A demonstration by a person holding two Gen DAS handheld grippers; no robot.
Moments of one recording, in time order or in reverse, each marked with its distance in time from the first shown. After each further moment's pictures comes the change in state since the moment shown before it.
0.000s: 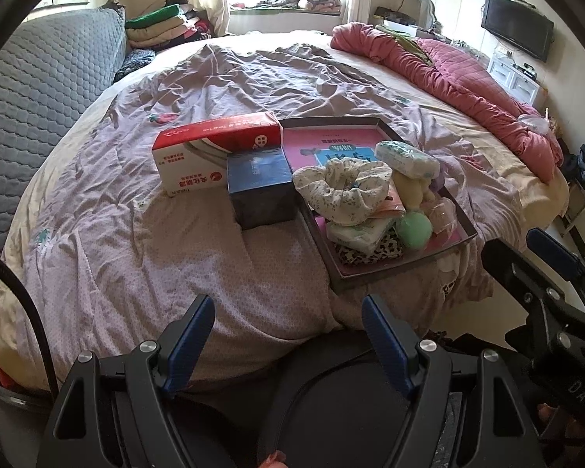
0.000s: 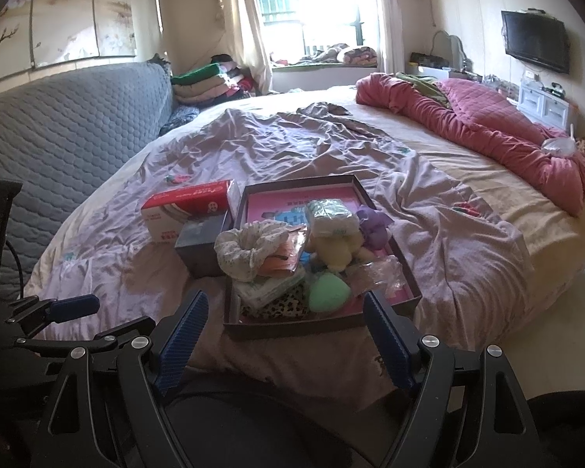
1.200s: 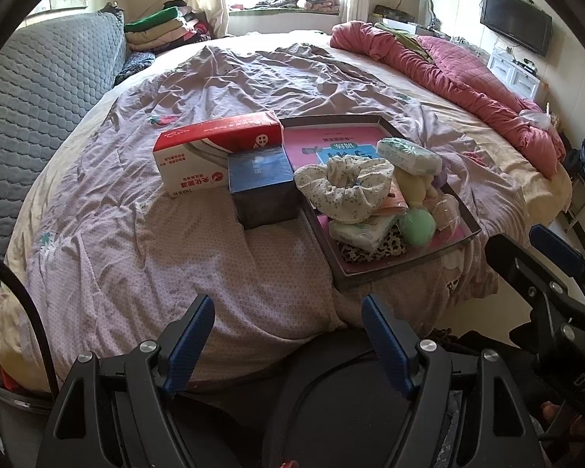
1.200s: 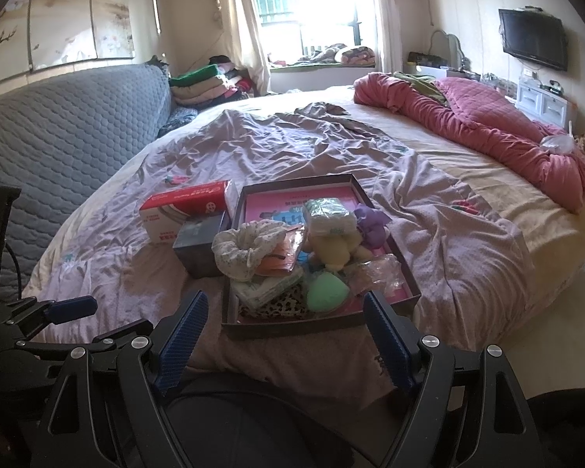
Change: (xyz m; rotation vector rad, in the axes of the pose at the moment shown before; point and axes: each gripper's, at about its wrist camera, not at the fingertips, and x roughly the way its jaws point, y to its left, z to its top) left arm 0.002 0.004 -0.002 0.009 -0.001 0.010; right arm 0.002 -0.001 -0.001 0.011 0.003 -0.004
